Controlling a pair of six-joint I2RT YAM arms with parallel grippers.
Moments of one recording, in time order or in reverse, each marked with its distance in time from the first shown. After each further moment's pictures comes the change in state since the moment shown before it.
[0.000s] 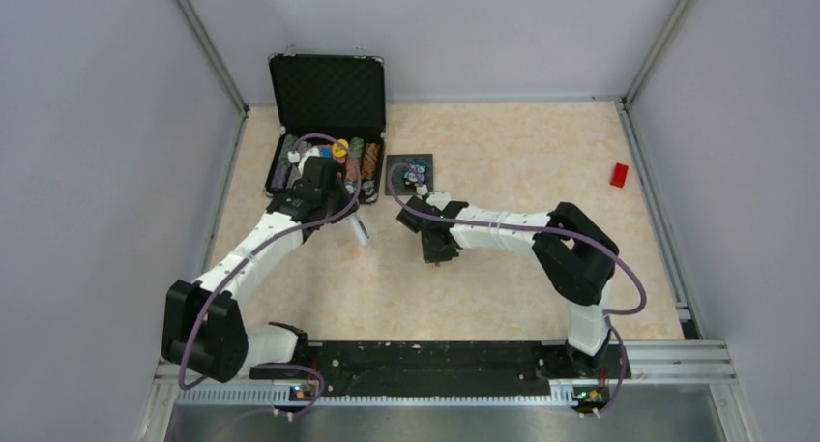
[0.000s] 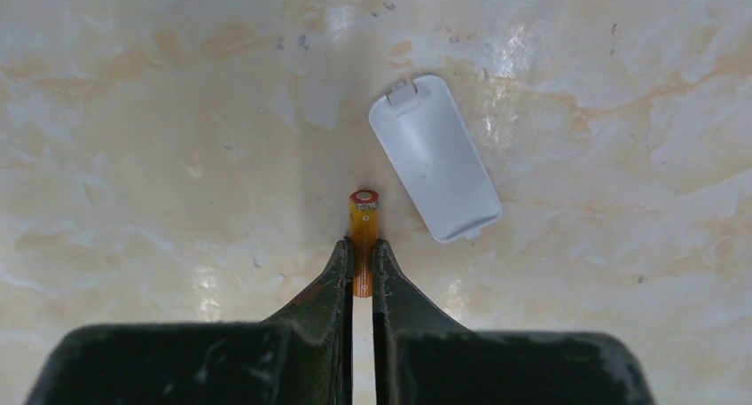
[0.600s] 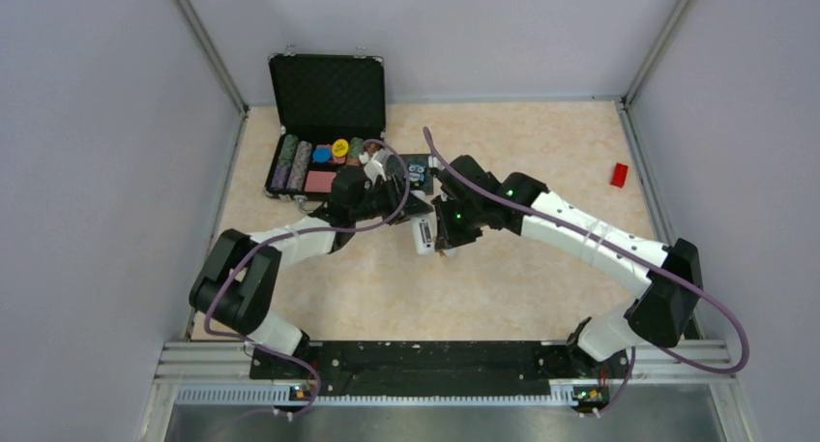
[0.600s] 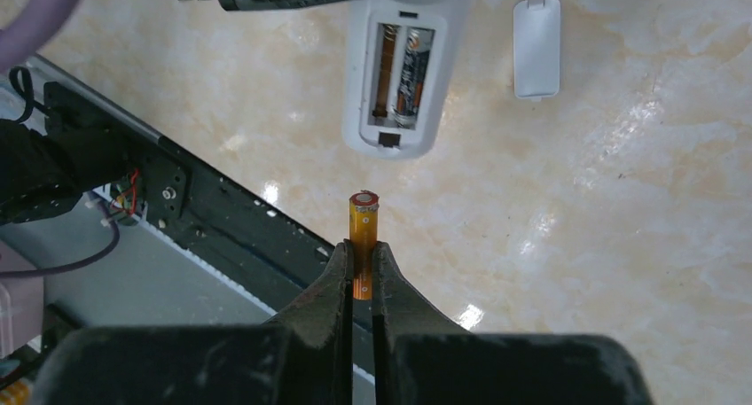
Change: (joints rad) left arm -0.100 0.231 -0.181 0.821 0.759 -0.161; right arm -0.062 -0.428 0.077 -0.224 -0.374 -0.291
